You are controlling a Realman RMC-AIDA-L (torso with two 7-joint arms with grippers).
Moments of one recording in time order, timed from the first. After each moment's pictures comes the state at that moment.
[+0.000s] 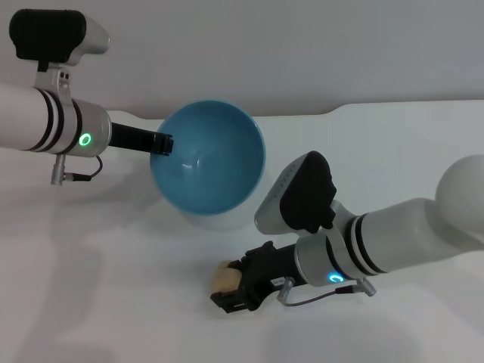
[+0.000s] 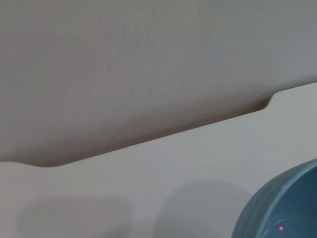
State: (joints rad) left arm -0.68 -2.06 -1.84 -0.91 2.40 -0.91 0.52; right arm 0.69 2.09 -2.06 -0.71 -1.70 -0.69 2.09
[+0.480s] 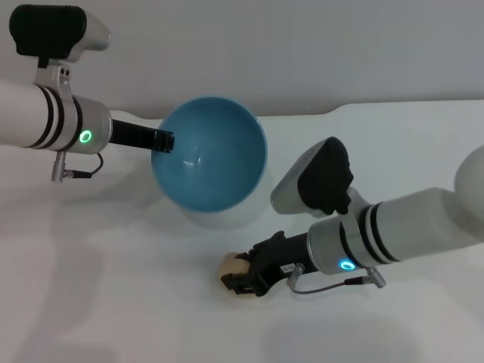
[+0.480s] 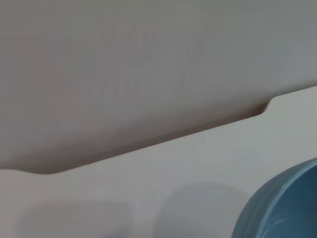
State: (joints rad) left arm -0.68 -2.06 -1.84 -0.92 2.40 -0.91 0.52; right arm 0.68 2.08 -1.98 -0.71 -1.70 -0.72 2.10
